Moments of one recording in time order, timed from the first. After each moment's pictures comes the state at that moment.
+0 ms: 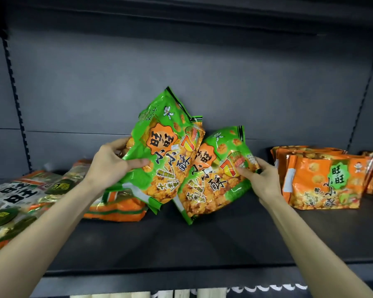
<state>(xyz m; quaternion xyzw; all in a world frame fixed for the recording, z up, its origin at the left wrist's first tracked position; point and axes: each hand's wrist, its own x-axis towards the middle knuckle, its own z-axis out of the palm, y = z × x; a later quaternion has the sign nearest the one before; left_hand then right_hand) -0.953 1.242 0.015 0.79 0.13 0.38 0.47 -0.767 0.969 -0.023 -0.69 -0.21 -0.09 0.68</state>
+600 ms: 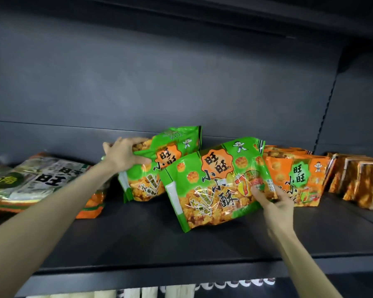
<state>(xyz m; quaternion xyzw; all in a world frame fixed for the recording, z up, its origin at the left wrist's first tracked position) -0.843 1.192 0.013 0.93 0.17 0.29 0.17 -0.763 0.854 -0.069 -0.63 -0.17 -0.14 0.75</state>
